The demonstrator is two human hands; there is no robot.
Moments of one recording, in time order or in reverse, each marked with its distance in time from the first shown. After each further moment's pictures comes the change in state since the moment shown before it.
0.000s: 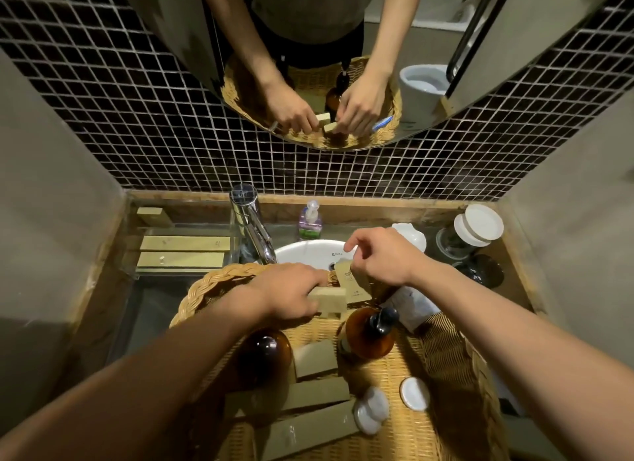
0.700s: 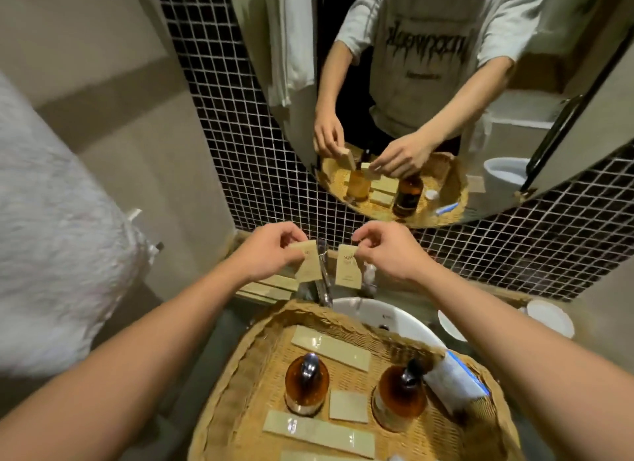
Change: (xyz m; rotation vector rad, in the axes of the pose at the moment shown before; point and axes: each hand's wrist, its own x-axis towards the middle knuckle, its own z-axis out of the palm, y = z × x) left_hand -0.126 -0.009 -0.137 -0.462 0.674 -0.426; right_hand 0.016 -0.120 -0.063 0.166 0.145 -0.325
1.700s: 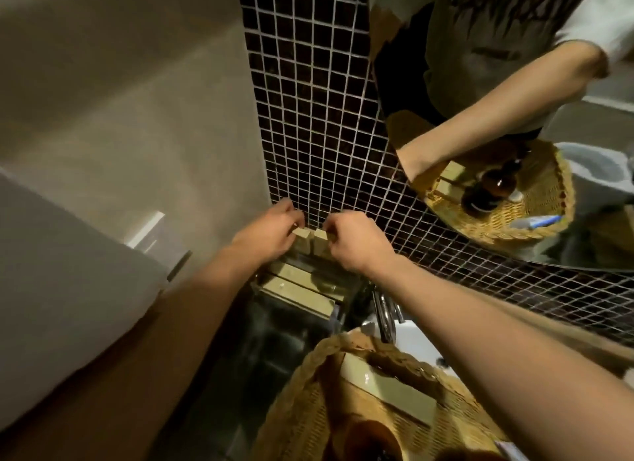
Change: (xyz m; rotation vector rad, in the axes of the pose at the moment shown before) left_hand 0.088 -0.166 -0.042 0.436 -0.005 -0.016; right_hand 0.157 -0.064 0.151 -0.414 -0.176 -0.103
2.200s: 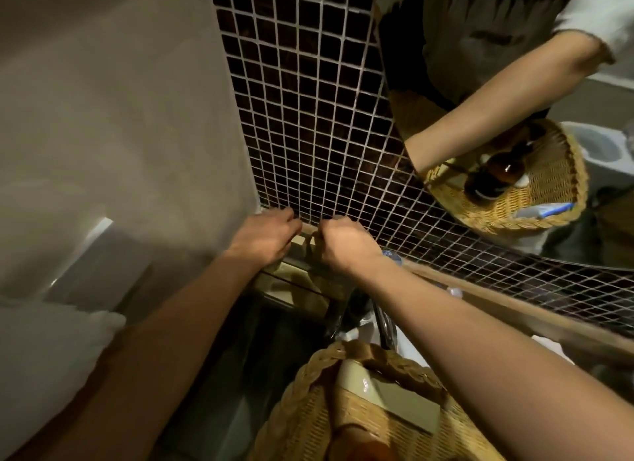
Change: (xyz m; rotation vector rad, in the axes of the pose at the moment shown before) left_hand 0.021 -0.018 0.042 0.324 -0.028 0.177; right_hand 0.031 0.020 0.044 -0.125 -0.144 0.101
